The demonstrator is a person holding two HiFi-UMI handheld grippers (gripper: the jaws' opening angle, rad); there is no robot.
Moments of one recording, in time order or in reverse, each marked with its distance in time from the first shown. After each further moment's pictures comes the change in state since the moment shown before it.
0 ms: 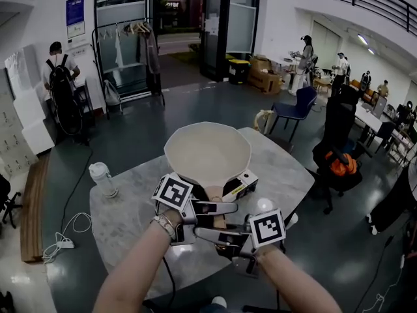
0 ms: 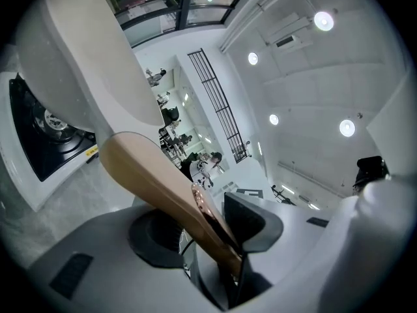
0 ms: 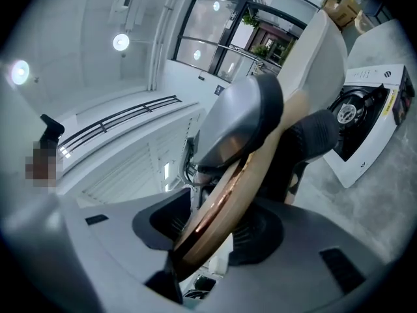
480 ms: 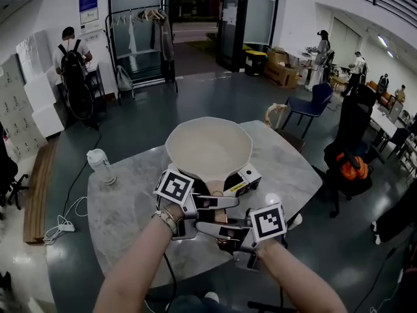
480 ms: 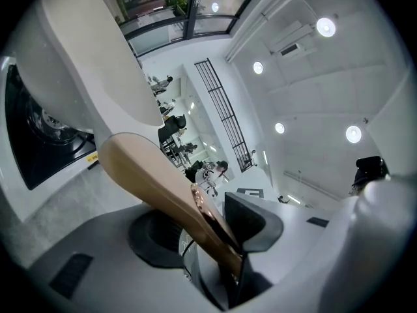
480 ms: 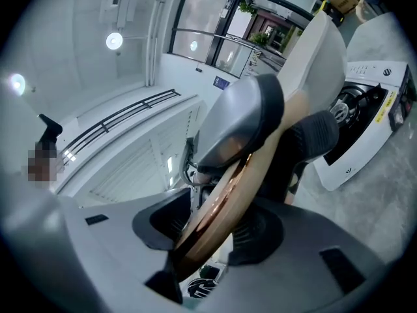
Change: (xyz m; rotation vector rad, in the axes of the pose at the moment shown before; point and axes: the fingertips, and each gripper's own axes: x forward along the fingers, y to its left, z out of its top) left arm 0.025 0.032 0.020 -0.051 -0.094 -0.007; right arm -0.026 -0.037 0.011 0.031 0.090 0.033
